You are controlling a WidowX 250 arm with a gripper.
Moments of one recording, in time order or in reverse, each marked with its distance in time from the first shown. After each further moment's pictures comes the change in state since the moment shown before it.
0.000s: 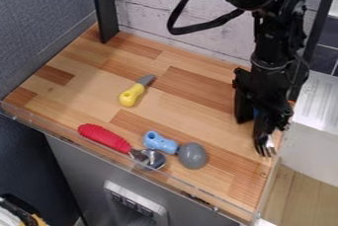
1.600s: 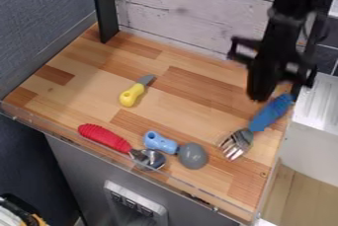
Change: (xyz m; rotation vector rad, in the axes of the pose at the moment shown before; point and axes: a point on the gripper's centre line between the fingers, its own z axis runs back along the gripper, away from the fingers) arm -0.001 -0.002 0.073 0.056 0.088 0.555
